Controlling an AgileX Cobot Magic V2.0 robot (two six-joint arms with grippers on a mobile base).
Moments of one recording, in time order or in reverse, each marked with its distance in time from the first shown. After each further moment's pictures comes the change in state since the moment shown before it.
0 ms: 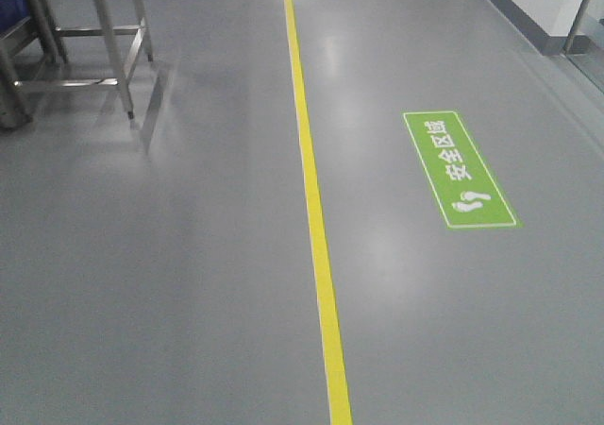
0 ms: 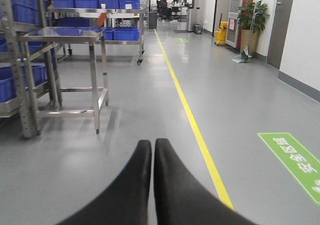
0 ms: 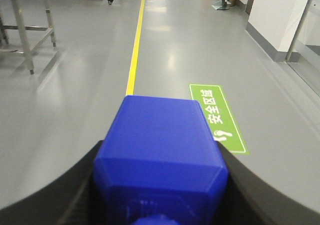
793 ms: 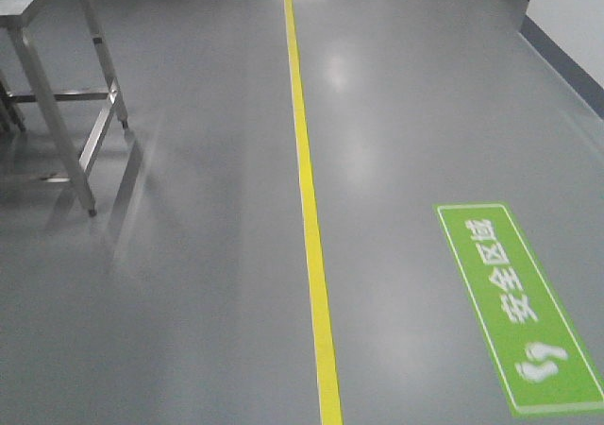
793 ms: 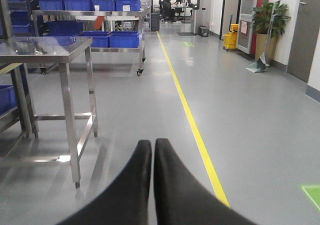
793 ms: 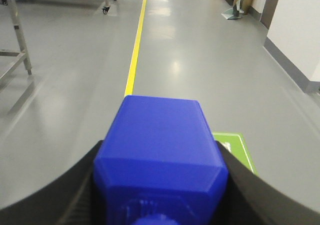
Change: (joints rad) left arm 0.000 0.000 0.000 0.000 0.000 0.000; right arm 0.000 0.000 0.000 0.000 0.010 0.000
